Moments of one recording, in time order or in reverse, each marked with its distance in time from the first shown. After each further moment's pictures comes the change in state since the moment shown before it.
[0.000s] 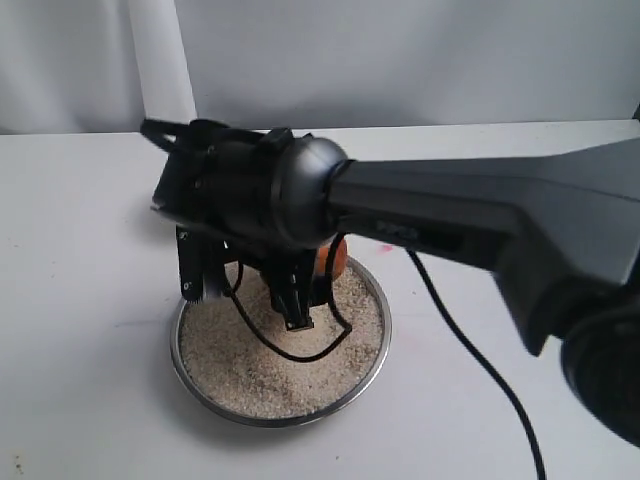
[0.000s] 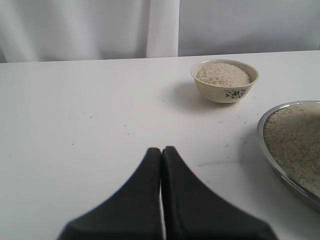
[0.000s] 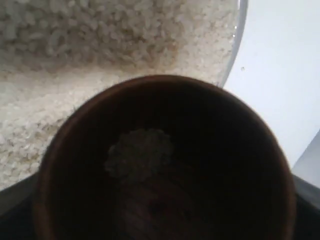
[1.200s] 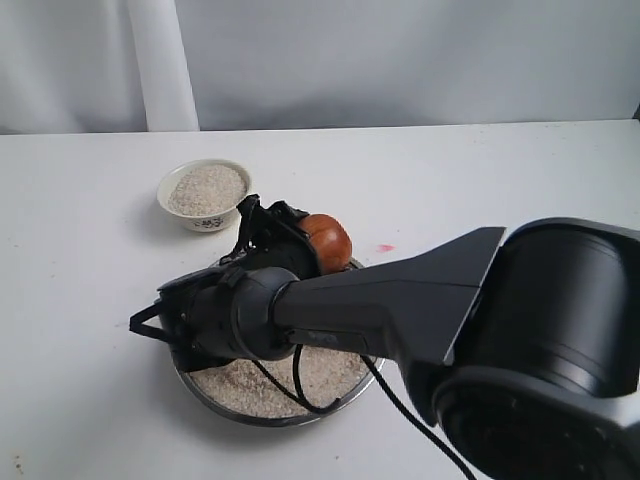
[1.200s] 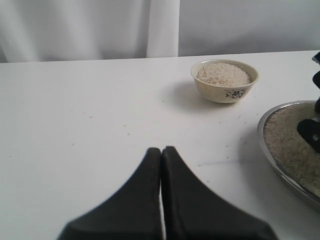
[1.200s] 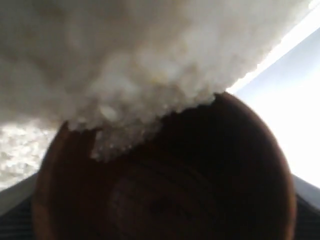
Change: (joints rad) left arm 0.000 0.000 0.000 0.000 0.000 0.000; right arm 0.072 0.177 0.114 -0.561 0.004 0.125
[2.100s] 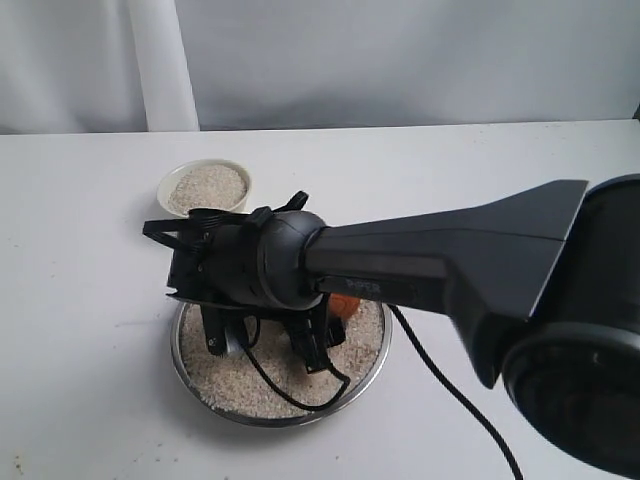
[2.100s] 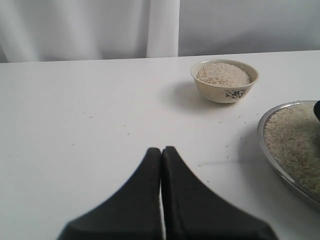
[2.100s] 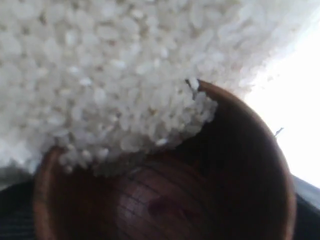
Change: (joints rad) left arm 0.000 0.000 0.000 0.000 0.000 0.000; right arm -0.041 -0.106 0.000 0.478 -0.046 -0.047
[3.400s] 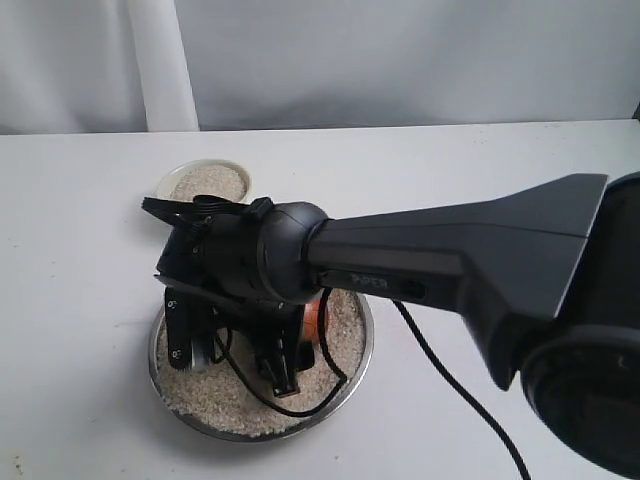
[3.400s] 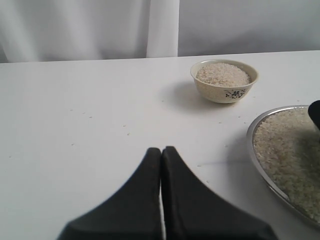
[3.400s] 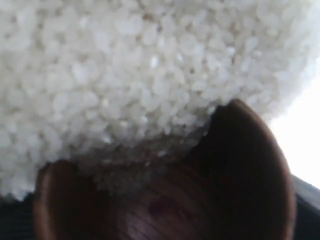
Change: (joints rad) left arm 0.000 0.000 0.000 0.000 0.000 0.000; right arm 0.008 -0.028 -0.004 0.236 -0.118 -0.101
